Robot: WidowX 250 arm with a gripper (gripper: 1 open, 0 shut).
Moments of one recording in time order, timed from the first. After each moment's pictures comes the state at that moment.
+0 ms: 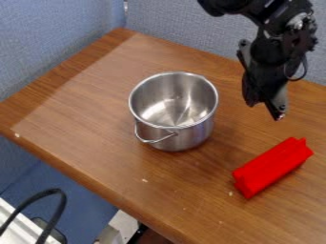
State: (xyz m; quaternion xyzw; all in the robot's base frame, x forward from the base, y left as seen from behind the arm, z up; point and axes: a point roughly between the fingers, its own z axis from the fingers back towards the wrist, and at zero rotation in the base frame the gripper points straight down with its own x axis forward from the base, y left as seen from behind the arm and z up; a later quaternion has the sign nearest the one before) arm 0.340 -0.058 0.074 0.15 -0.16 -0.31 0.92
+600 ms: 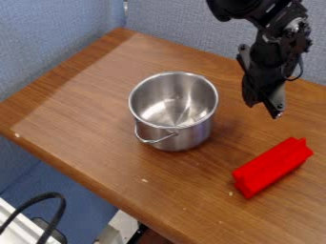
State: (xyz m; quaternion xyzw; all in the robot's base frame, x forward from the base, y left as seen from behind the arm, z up) arm 0.360 -0.054 0.061 0.14 -0.16 -0.31 0.93
